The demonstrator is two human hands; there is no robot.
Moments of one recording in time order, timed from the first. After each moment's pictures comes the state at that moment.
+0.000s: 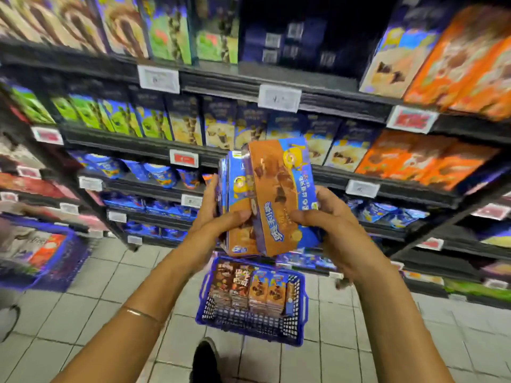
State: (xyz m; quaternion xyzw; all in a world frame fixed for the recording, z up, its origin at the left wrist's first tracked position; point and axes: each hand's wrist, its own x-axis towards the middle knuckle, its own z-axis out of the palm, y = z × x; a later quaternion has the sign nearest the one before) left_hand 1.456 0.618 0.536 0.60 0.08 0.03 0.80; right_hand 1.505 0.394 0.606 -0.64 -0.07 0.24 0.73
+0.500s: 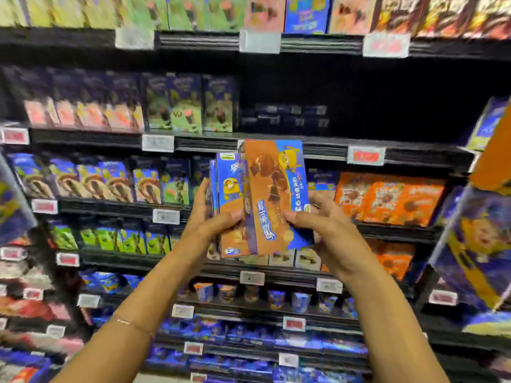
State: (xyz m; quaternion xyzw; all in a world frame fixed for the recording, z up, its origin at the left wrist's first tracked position) left_hand 1.495 0.594 0.758 0.61 -0.09 0.18 0.76; right_hand 1.503 0.363 0.811 -0.59 -0.21 0.09 0.77
